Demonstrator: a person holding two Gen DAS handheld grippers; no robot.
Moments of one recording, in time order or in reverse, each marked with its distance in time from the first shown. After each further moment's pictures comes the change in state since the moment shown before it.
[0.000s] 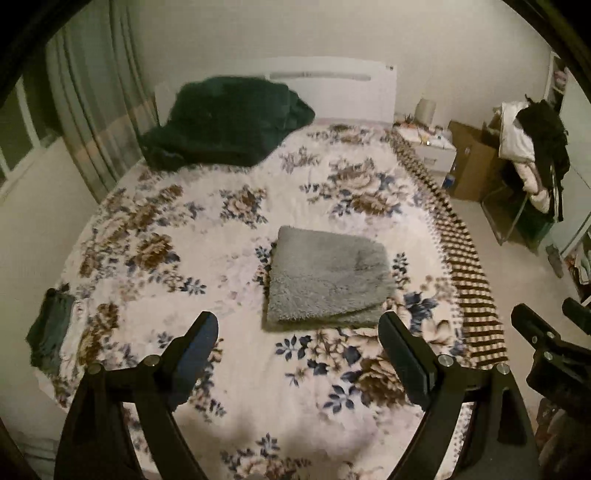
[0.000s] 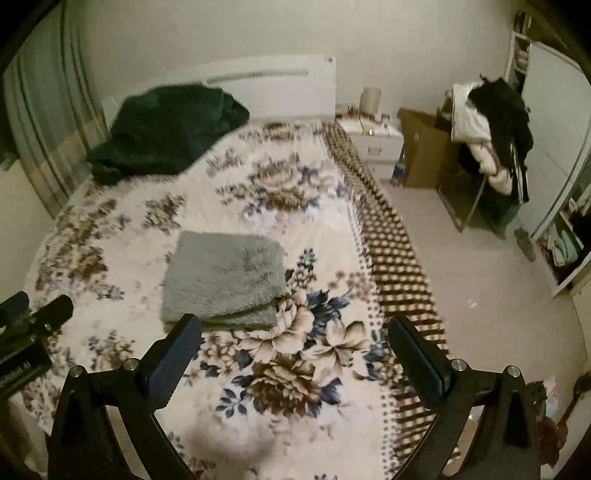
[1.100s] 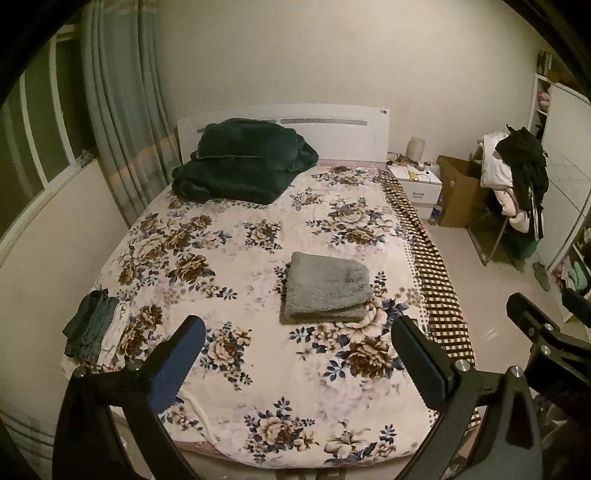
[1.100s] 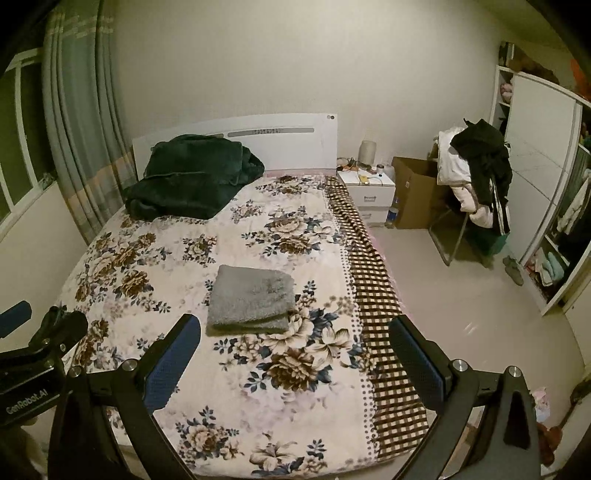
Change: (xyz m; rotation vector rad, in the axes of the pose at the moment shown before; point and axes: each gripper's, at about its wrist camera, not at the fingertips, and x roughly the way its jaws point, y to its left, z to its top) left arm -0.203 0.019 -0.037 -0.013 -0.120 0.011; right arm -0.290 0.001 -0.027 -0.009 -0.142 0.027
